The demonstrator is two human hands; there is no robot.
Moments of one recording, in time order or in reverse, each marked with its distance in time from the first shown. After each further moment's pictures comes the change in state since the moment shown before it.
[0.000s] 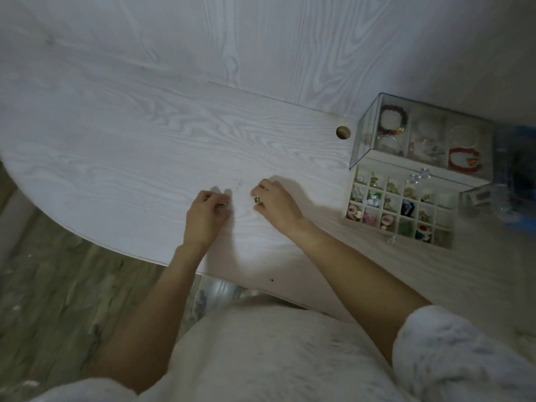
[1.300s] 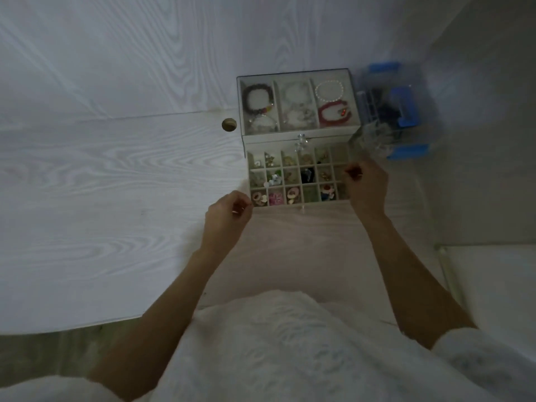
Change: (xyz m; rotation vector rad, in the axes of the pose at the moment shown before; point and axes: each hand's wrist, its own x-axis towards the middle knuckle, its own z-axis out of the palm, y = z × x) left_hand -0.028 0.182 0.090 -0.161 -0.251 0.325; right_hand -0.214 0.207 -0.101 0.213 0.833 0.786
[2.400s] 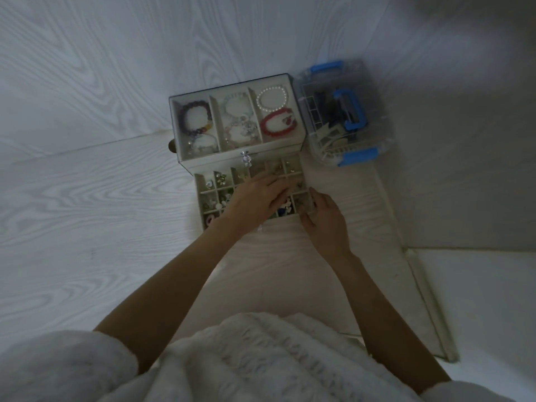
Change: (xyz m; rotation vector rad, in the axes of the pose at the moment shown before) left_hand 0.081 0.099 0.094 0.332 -0.111 0.867; right_hand -0.038 0.037 -0.005 -0.018 -0.253 0.036
